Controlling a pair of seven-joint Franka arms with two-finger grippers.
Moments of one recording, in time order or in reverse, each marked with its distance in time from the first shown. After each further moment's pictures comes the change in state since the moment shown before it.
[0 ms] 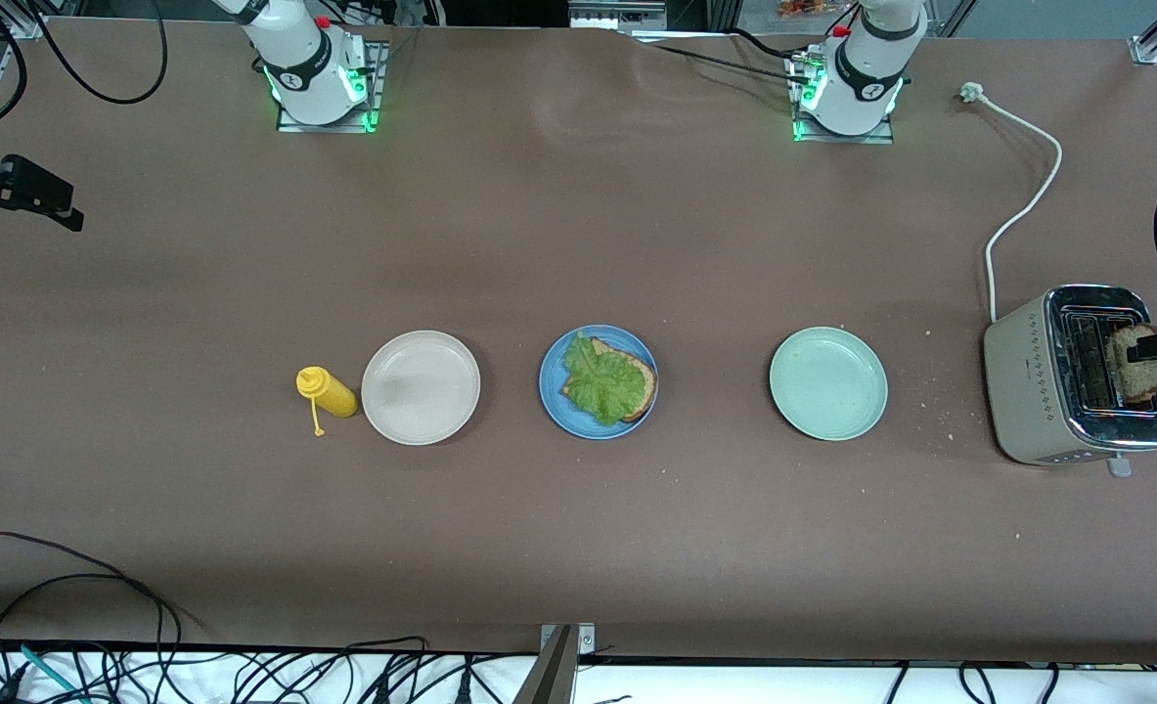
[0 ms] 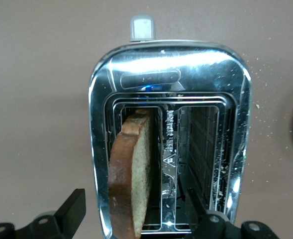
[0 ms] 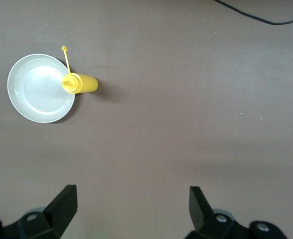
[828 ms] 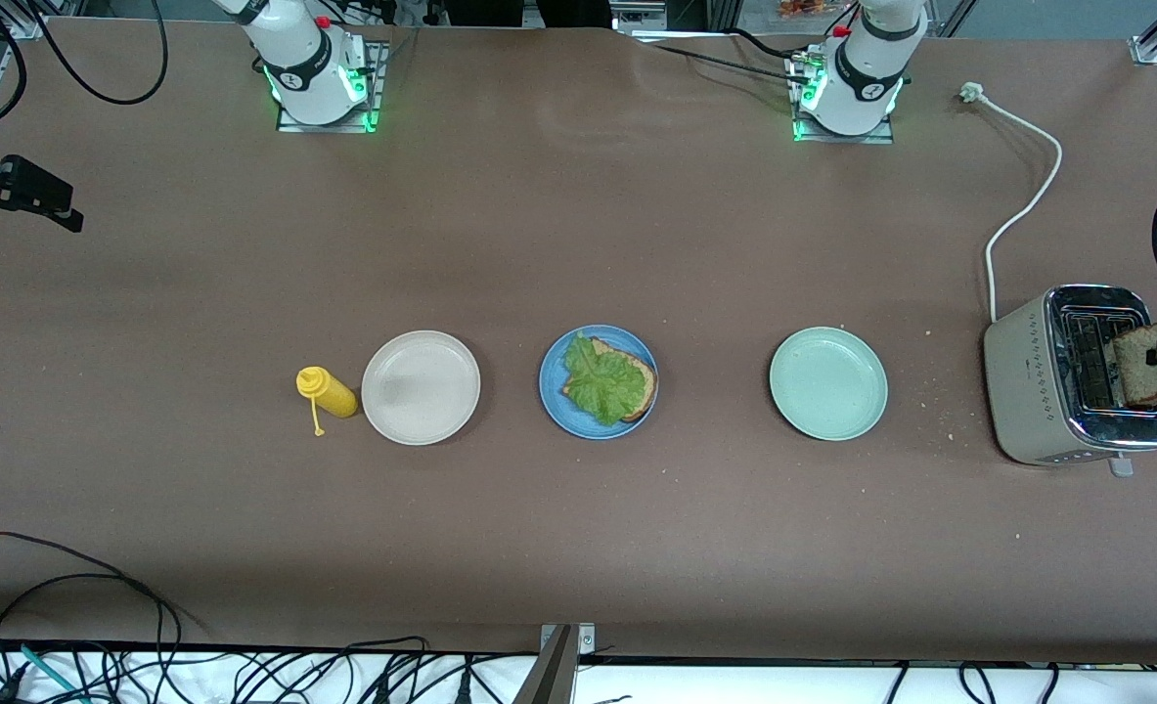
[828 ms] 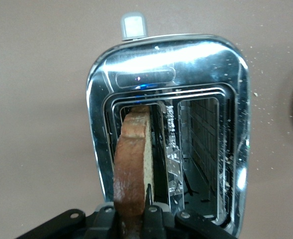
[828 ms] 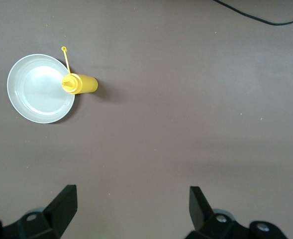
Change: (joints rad) left arm 0.020 0.021 -0.011 0.030 0.000 -0.019 0.105; right arm 0.001 0.005 0.000 0.004 0.000 0.000 0.000
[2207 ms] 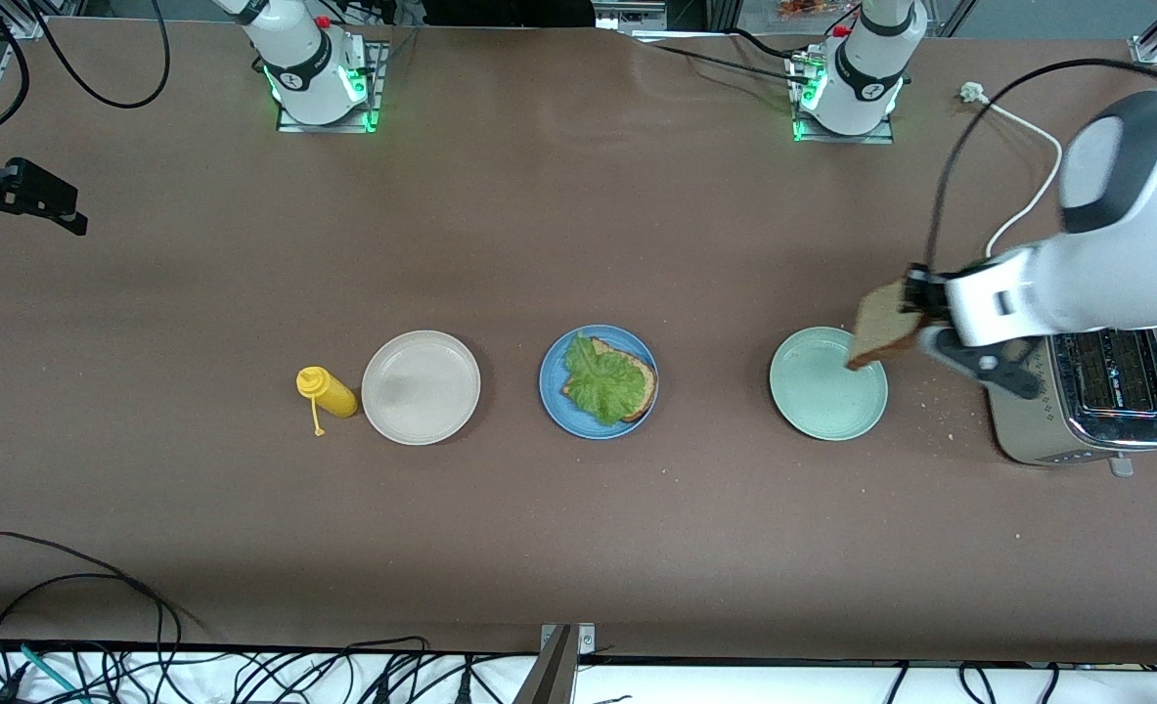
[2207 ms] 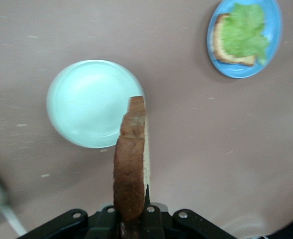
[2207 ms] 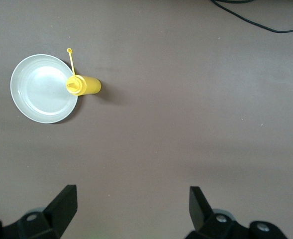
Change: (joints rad) left arm -0.410 -0.176 -0.185 -0.011 -0.213 -0.289 -0.281; right arm 0.010 0.013 0.005 0.022 -0.001 -0.004 -0.013
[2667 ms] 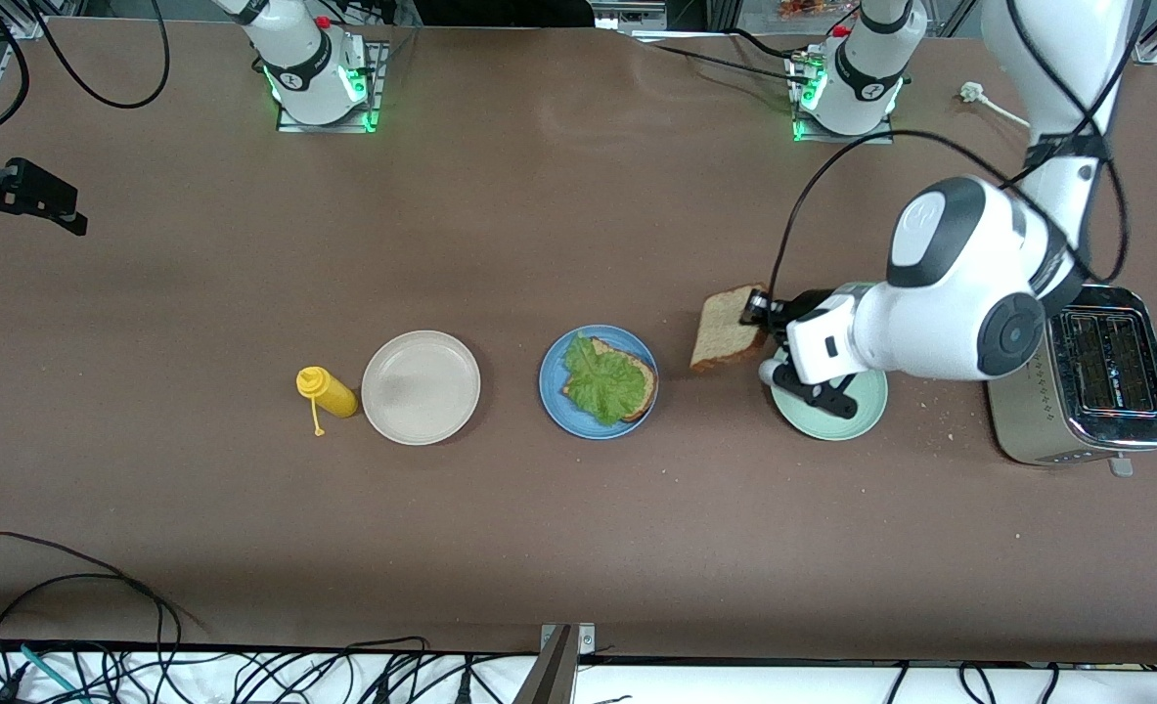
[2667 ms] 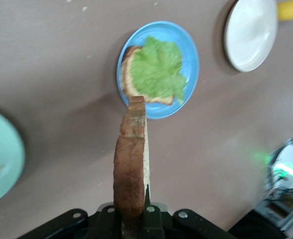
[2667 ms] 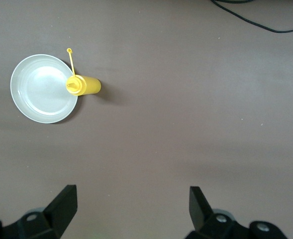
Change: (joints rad) left arm -0.149 0.163 -0.002 -0.001 -0.297 0.184 -0.158; right arm 0.001 0.001 0.000 0.001 0.000 -0.001 0.000
